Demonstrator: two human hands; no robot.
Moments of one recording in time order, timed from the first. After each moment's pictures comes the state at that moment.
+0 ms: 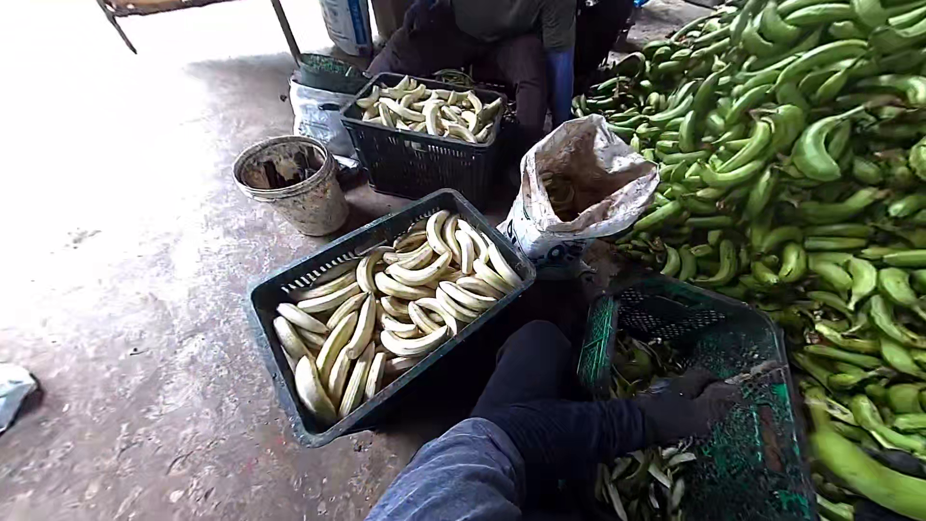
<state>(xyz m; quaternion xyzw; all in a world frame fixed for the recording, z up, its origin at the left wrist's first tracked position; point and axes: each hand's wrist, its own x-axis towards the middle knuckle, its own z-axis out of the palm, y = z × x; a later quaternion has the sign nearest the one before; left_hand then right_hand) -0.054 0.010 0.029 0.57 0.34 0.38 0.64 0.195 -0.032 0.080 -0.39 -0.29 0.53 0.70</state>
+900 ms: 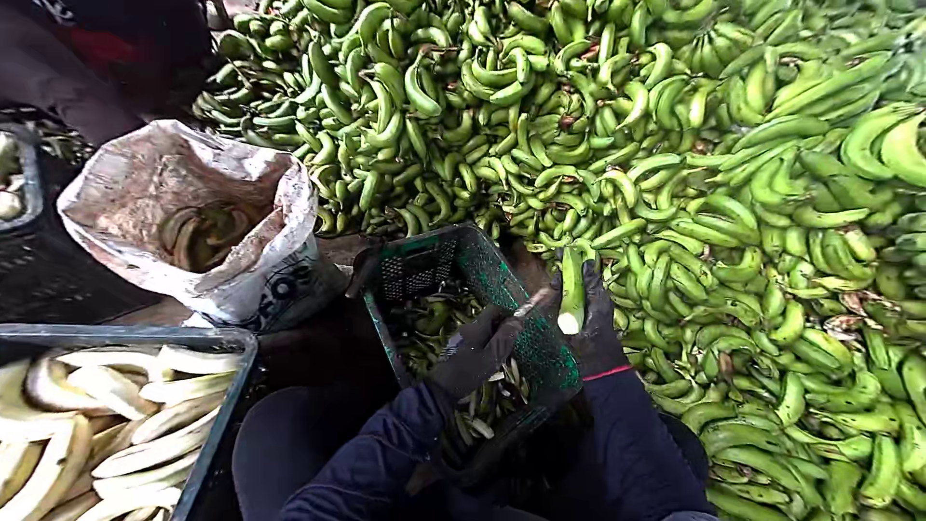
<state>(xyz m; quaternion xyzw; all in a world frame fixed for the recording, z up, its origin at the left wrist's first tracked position) -0.021 -0.014 0.074 0.76 0.27 0.24 0.55 0.197 -0.056 0.085 -0.43 -0.22 0.42 0.76</state>
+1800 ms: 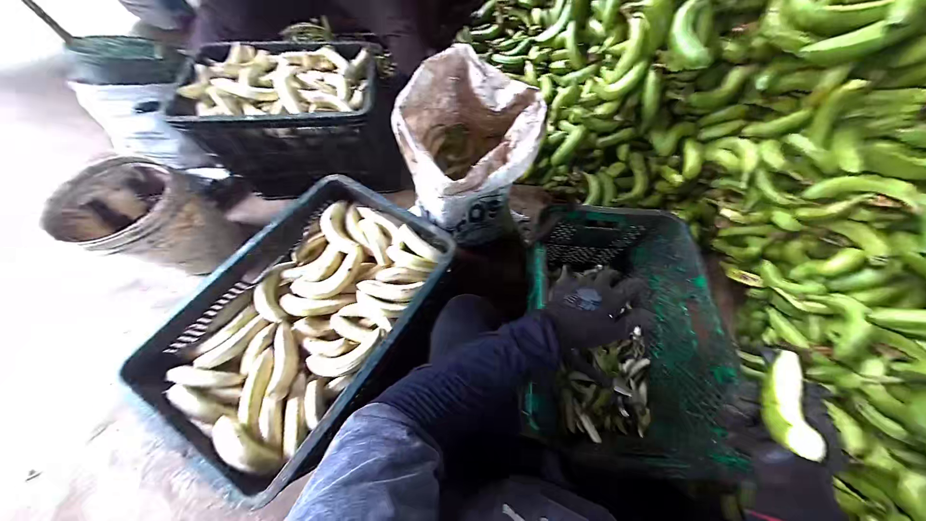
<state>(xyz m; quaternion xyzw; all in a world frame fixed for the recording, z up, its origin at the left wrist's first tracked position) -0.094 0.034 0.070 0.85 0.42 0.13 0.31 0.196 -0.096 0.008 -0.48 -0.19 0.53 0.67</state>
